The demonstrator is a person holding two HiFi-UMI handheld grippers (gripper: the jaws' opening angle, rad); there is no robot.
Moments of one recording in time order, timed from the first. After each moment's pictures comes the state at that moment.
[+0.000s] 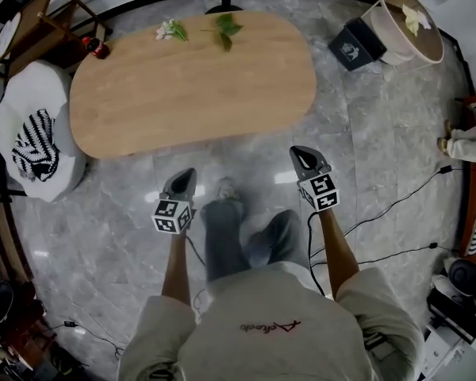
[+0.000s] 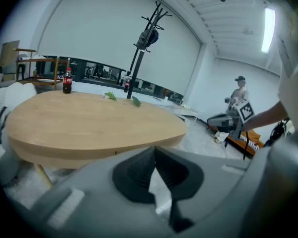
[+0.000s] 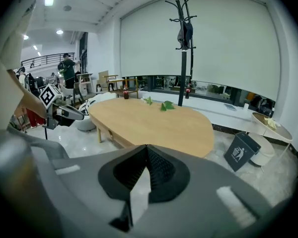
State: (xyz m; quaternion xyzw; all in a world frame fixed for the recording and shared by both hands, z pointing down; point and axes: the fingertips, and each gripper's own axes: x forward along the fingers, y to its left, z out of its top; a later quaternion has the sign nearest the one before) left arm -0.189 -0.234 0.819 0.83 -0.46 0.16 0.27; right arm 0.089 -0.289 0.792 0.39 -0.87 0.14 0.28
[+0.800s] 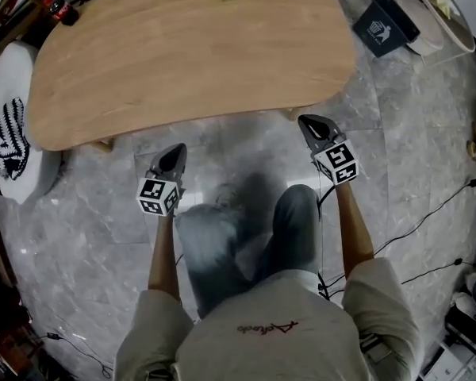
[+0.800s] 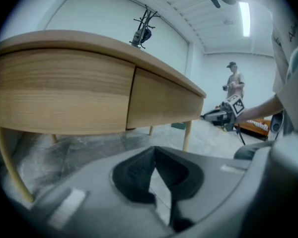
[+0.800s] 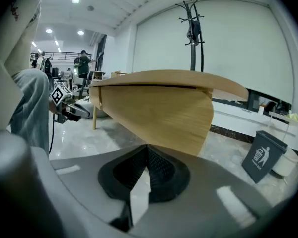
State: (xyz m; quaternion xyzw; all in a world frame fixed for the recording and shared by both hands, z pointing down) left arm -0.202 -0.279 1.082 0.85 -0.47 0.14 0.18; right arm 0.098 -0.347 1.053 0.34 -0.91 0.05 0.24
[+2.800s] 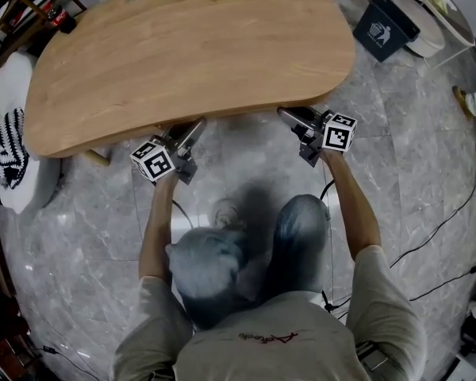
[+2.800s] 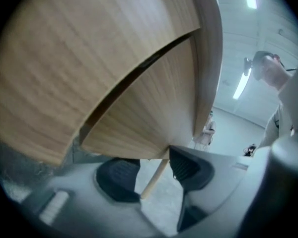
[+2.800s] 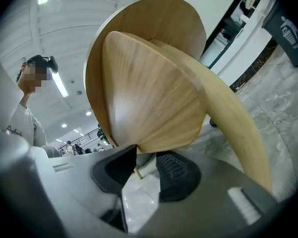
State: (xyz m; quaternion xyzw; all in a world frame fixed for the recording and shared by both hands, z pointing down) left arm -0.139 -0.364 1.074 0.90 -0.31 -0.12 0.28; right arm 0.067 -0.388 1.086 0.16 -0.93 0.33 -0.09
